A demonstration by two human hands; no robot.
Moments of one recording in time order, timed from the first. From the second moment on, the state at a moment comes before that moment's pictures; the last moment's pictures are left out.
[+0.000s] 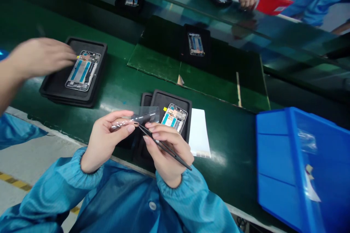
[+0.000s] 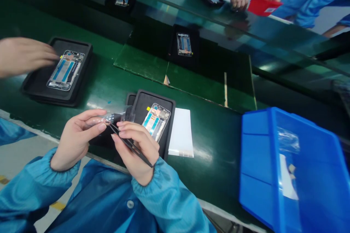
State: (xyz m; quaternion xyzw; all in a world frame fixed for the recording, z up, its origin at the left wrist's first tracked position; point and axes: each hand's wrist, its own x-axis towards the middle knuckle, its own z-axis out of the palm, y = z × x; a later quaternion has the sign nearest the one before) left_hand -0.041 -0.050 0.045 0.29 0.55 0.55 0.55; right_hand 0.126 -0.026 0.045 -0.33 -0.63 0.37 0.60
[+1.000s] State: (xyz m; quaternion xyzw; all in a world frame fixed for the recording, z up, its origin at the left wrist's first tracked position) left_hand -0.038 -0.048 0.046 0.29 0.57 0.54 0.55; right_hand 0.130 -0.024 0.041 -0.35 -0.61 0.37 0.60
